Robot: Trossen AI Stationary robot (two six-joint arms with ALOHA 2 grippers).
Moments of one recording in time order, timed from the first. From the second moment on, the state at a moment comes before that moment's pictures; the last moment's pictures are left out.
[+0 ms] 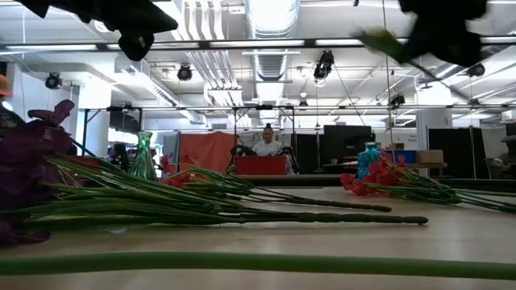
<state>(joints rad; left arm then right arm) -0.02 0.79 0.63 -0.11 -0.04 -0.25 0.43 1.13 0.88 -0.62 0.48 1.05</state>
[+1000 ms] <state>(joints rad) -0.02 0.82 0.63 -0.11 -0.10 -0.29 -0.45 0.85 0.70 0.08 0.71 0.03</state>
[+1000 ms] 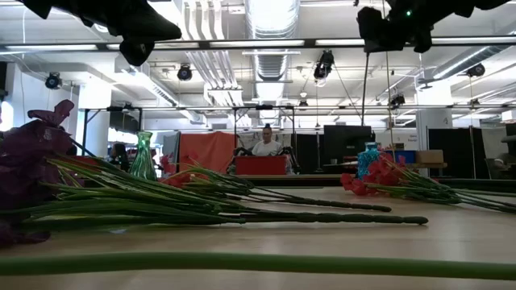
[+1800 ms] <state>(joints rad) -0.02 0.82 0.63 -0.11 -0.10 -0.30 -0.52 0.89 0.70 0.05 0.70 0.04</state>
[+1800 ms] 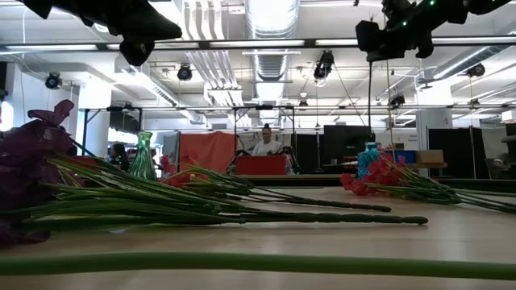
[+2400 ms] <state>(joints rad) -0.02 0.82 0.63 -0.11 -0.10 -0.30 -0.52 0.97 0.70 0.06 0.71 0.08</state>
